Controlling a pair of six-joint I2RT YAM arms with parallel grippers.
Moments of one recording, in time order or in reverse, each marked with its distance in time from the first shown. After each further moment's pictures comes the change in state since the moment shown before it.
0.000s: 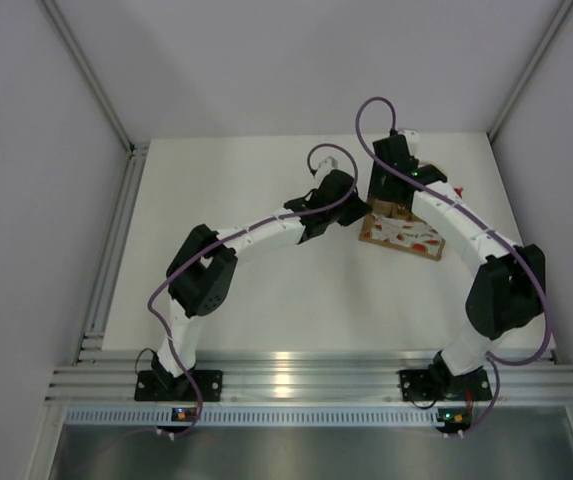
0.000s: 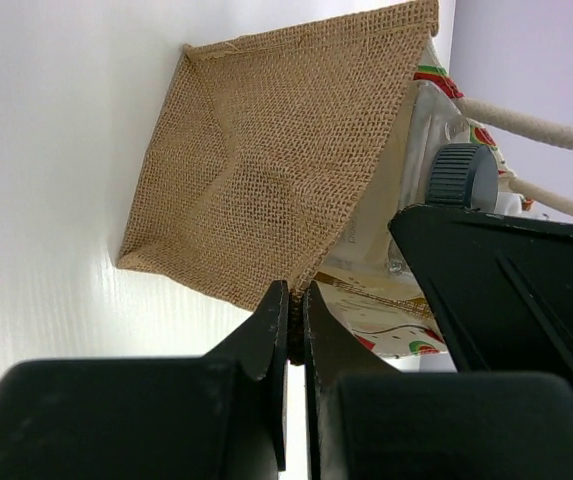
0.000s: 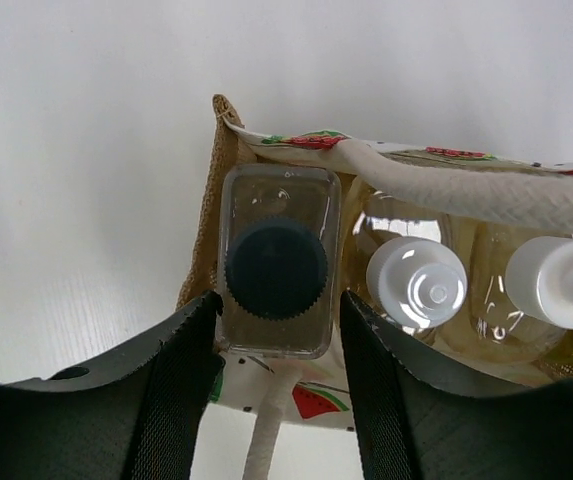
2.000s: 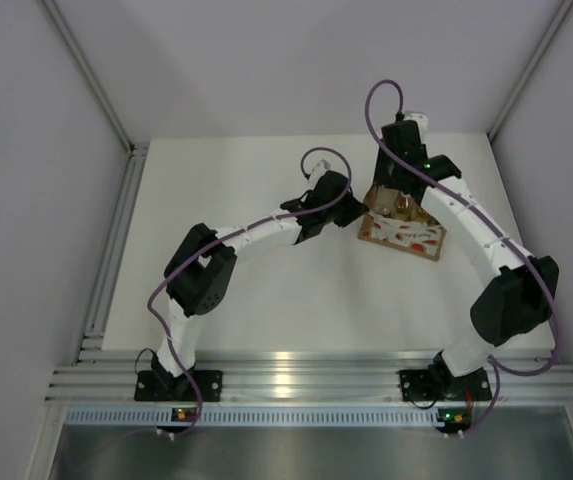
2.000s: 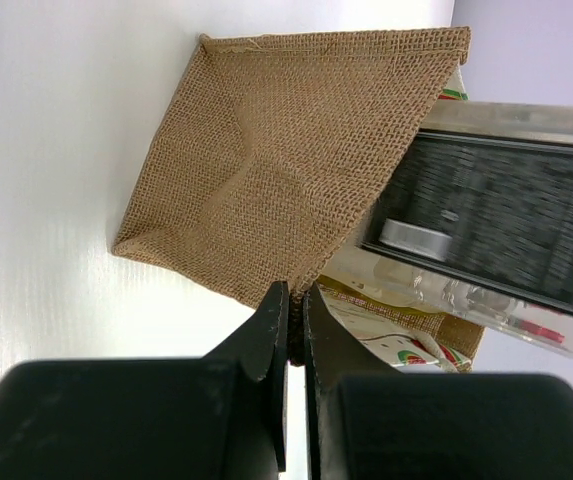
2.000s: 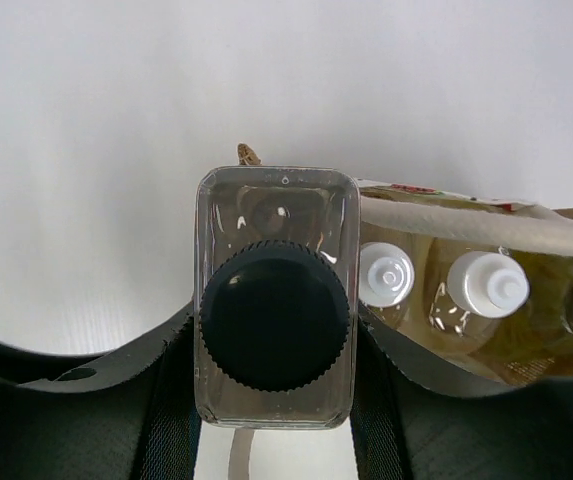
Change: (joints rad) left arm 0.022 -0.009 -0.052 0.046 0.027 -0.100; right arm -0.002 -0.012 0.113 -0.058 0.003 -0.040
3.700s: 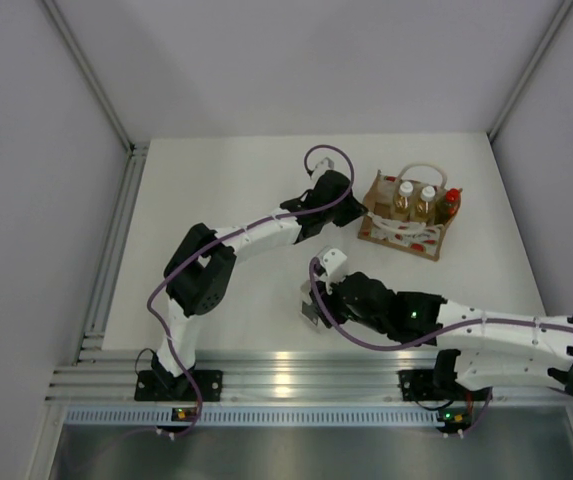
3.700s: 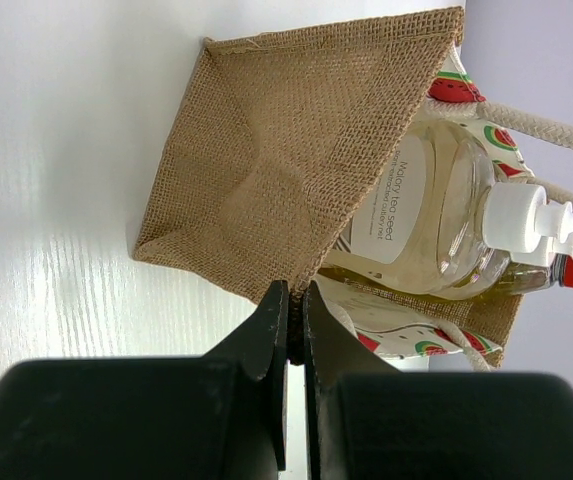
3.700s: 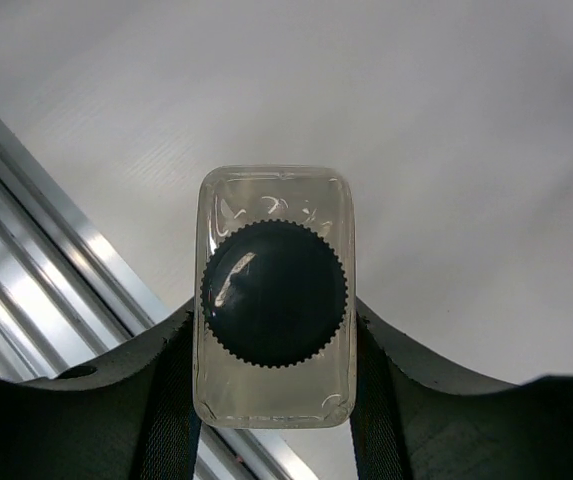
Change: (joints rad) left arm 0.001 -0.004 0.002 -0.008 0.008 0.108; right arm 0.830 -0.599 -0.826 0.400 -0.094 -0.134
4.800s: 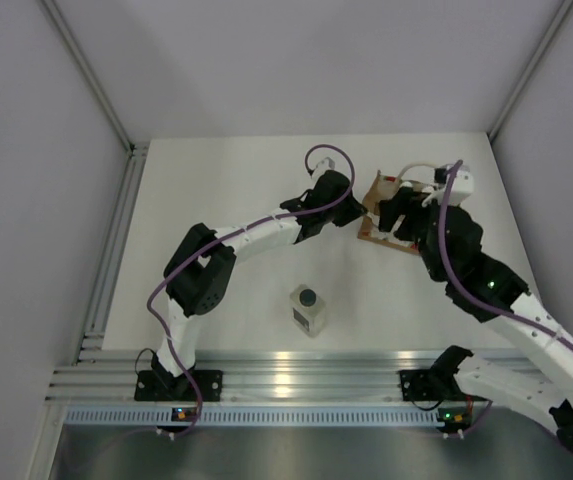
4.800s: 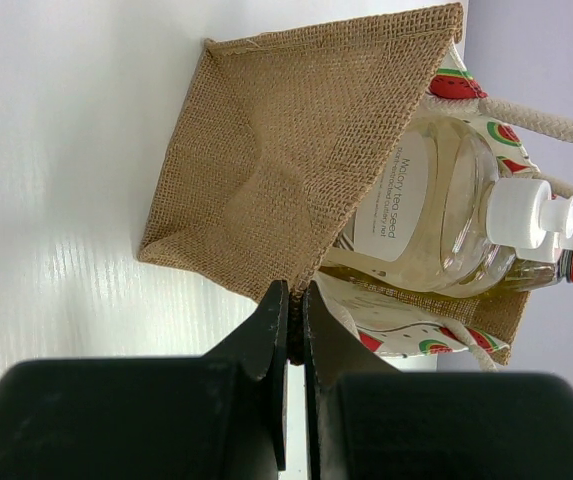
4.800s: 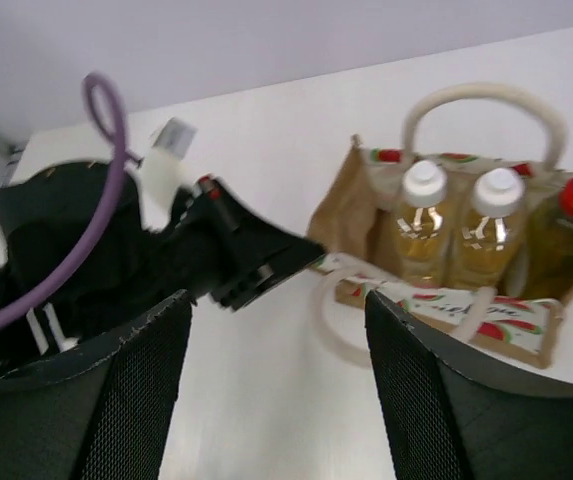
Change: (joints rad) left arm 0.000 0.000 0.000 -0.002 0.002 0.024; right arm -0.421 -0.202 0.234 -0.060 0.258 0.160
